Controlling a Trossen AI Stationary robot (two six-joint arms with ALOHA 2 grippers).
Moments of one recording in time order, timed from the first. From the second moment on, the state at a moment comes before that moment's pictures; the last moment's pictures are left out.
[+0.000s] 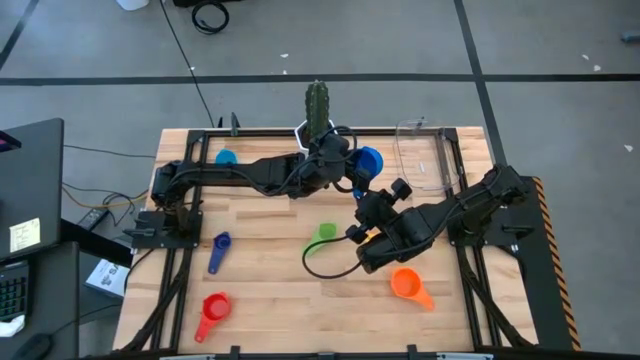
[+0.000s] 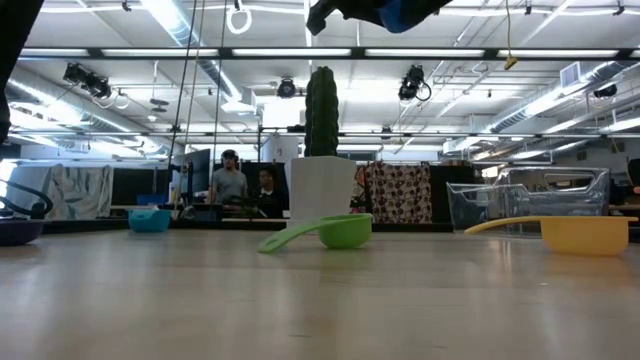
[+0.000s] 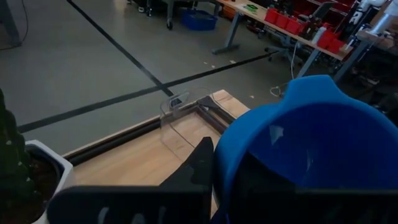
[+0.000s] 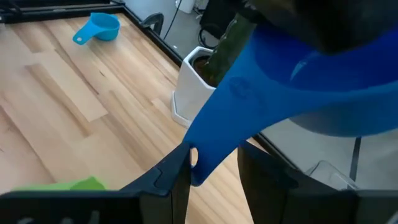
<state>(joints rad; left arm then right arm) -0.02 1.88 1.84 -0.34 -0.66 -0.56 0.42 1.71 1.65 -1.38 1.09 1.02</state>
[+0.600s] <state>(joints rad) -0.02 1.88 1.84 -0.32 -0.61 -0.54 0.40 1.71 1.65 -1.36 1.04 0.88</state>
